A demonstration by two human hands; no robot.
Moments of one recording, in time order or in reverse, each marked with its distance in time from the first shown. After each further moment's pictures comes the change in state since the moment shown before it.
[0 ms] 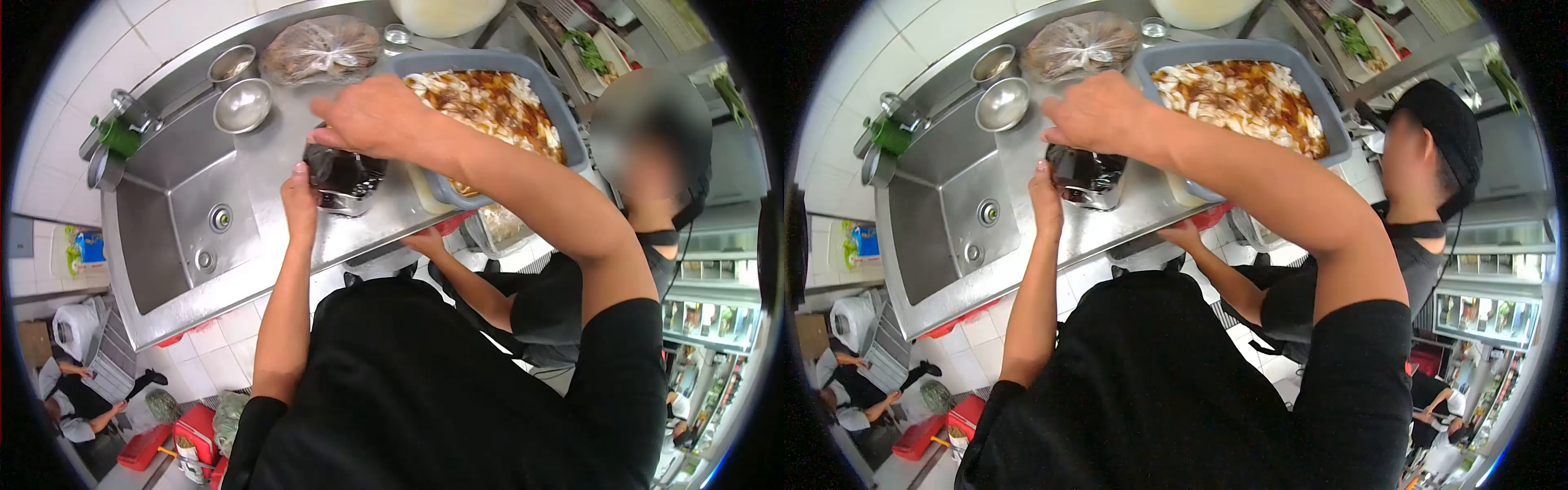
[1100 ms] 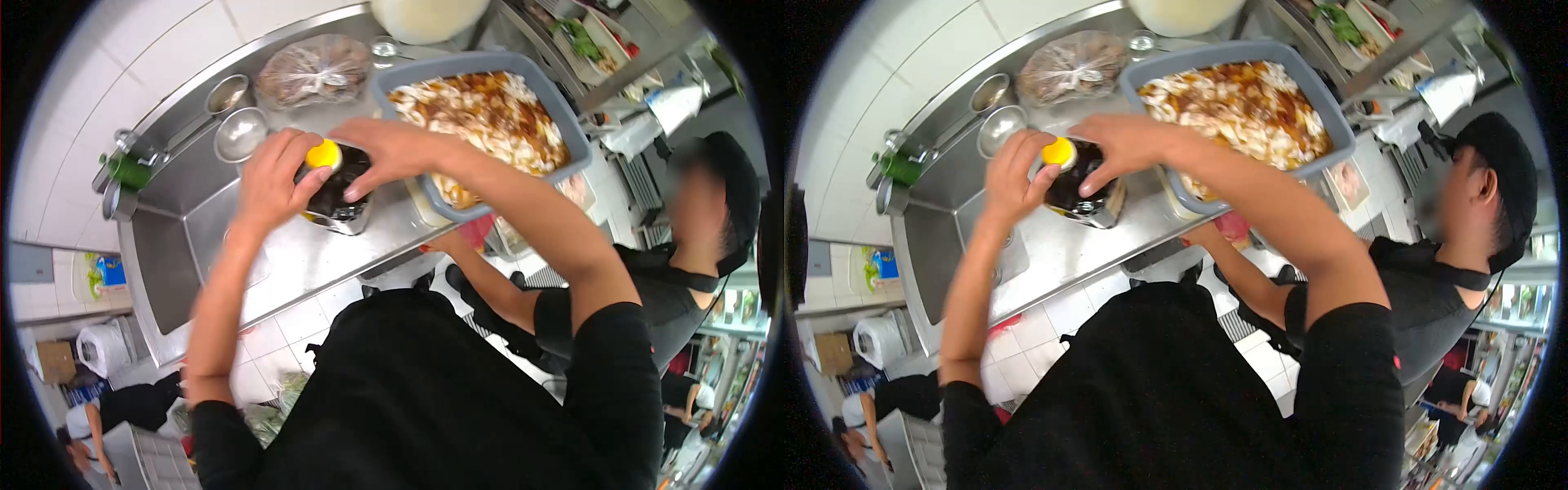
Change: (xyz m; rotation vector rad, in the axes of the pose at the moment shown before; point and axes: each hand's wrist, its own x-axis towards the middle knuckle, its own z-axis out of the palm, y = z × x) left_hand 0.033 0.155 0.030 0.944 -0.494 1.196; right_hand -0.058 0.050 0.026 0.548 -0.124 0.102
